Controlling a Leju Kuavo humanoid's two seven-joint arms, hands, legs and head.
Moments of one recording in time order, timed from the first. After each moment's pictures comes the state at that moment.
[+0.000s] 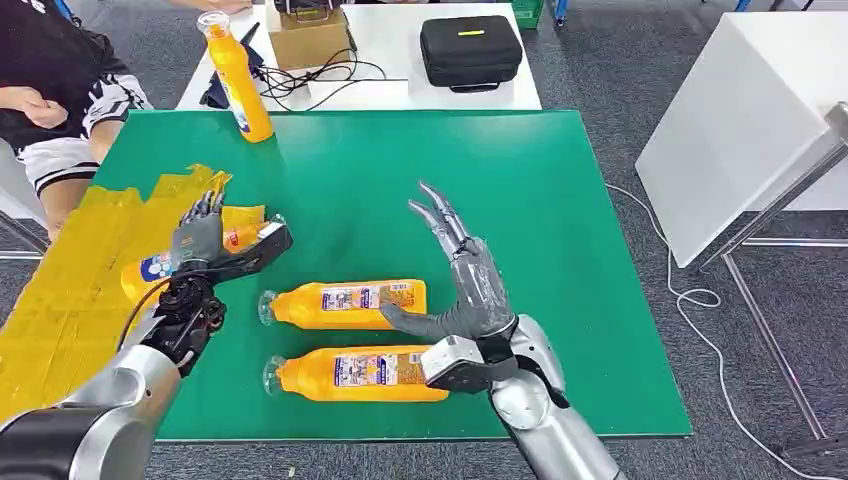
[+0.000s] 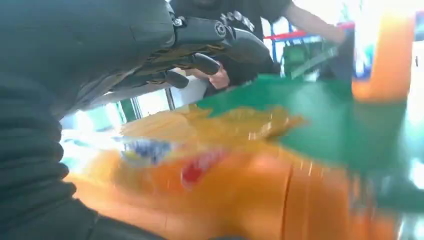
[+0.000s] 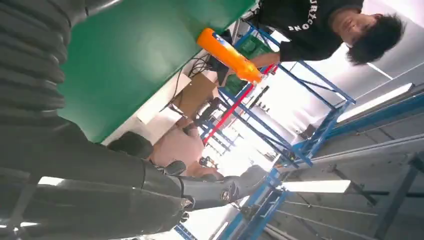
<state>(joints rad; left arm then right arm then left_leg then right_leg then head) -0.73 0.04 0.05 -0.43 -1.44 0.42 0.10 -0.29 0.12 0.56 -1.47 0.49 -0.23 -0.44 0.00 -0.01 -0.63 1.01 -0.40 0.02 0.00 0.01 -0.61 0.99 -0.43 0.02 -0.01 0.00</state>
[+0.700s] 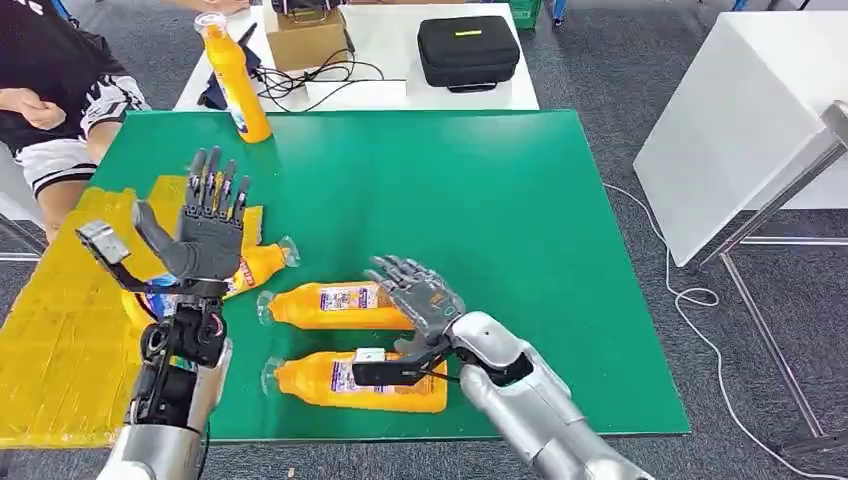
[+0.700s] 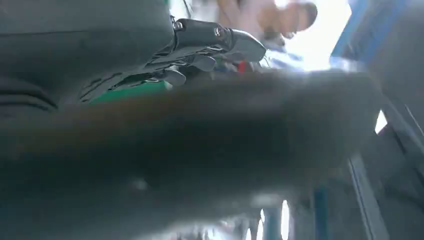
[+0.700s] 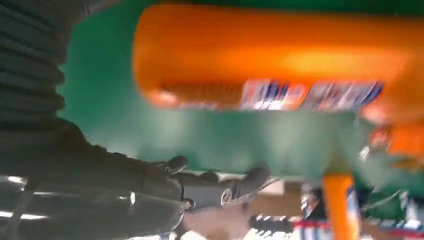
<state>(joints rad) -0.34 -0.13 0.14 -1.26 0.29 -0.49 -0.43 -0.52 0.19 0.69 -0.86 1.14 -0.09 -0.20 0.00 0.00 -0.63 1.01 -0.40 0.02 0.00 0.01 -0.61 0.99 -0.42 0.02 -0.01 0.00</state>
